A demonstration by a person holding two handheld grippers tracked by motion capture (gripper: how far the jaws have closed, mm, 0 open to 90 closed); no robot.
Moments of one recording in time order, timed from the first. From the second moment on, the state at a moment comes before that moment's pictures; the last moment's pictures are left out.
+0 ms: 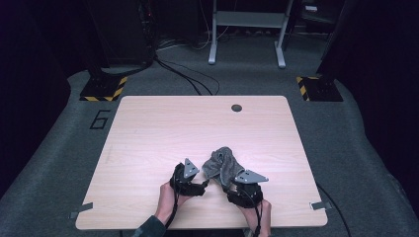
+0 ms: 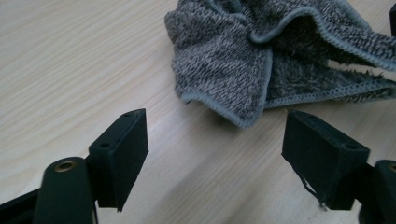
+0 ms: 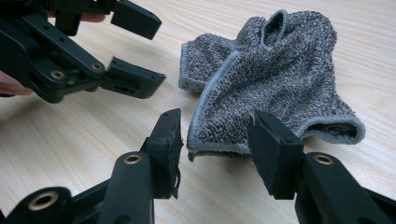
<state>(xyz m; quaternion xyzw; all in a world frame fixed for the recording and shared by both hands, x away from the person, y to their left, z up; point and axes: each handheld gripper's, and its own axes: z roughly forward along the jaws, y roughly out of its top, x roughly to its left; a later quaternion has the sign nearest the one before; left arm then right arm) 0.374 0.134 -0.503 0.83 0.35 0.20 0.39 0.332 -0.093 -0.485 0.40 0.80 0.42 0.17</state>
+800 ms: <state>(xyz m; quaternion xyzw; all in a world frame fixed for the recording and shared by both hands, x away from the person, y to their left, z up) 0.378 0.113 -0.513 0.86 0.30 0.21 0.37 0.332 -0.106 -0.482 0.41 0.79 0.42 0.19</state>
